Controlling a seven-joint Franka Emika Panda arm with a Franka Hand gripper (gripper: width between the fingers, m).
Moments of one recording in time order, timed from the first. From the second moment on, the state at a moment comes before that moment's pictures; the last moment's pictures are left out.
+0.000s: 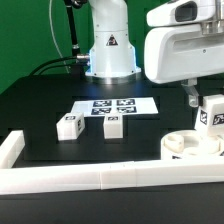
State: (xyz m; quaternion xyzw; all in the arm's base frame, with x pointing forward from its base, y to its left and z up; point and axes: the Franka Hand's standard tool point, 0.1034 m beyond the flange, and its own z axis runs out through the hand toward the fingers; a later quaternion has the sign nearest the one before) arm 0.609 0.117 0.092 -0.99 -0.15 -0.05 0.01
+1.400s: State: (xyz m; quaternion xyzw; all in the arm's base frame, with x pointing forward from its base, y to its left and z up) arm 0.612 0.115 0.092 -0.95 0.29 -0.06 0.05
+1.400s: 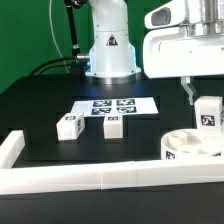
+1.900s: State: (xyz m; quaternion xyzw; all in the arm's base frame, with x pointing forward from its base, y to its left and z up) arm 0.605 0.124 0.091 -0.86 0.50 -0.05 0.08
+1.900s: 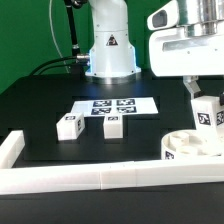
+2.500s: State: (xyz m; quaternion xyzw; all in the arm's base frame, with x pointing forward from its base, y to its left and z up) arm 0.609 0.132 0.091 -0.65 0.75 0.00 0.13
